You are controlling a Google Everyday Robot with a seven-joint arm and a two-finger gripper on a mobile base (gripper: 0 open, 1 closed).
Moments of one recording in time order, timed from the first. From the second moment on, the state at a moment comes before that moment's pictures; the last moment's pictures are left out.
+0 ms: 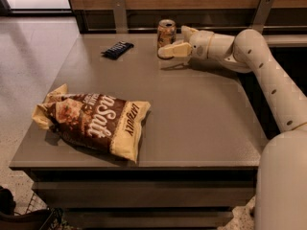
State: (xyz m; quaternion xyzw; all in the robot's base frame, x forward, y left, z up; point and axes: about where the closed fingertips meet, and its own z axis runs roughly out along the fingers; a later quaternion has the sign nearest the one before) arm 0.812 -0.081 0.873 -0.36 0.63 0.35 0.59
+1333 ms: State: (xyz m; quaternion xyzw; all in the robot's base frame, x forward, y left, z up) arm 0.808 -0.057 0.868 -0.37 0.62 0.36 0.59
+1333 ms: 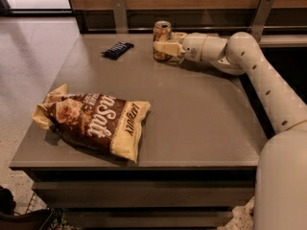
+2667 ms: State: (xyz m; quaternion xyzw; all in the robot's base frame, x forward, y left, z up) arm 0.768 -0.081 0.927 -0.42 0.71 0.23 0.51
